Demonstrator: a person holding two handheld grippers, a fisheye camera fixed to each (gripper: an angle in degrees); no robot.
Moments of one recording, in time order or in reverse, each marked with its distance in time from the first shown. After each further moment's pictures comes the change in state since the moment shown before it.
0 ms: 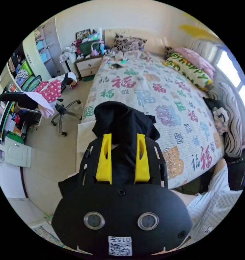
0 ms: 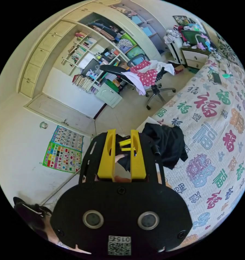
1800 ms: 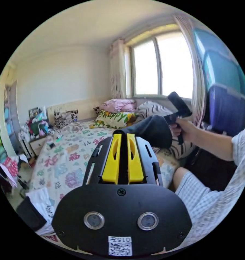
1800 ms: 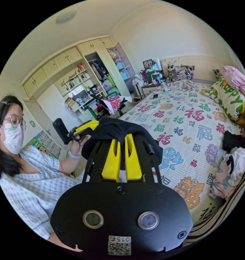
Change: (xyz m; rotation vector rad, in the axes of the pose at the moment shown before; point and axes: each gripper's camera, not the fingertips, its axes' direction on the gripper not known) left arm 0.758 0.292 -0.179 0.724 0.325 0.472; right arm -0.214 0.611 -0.367 0.465 0.321 -0.048
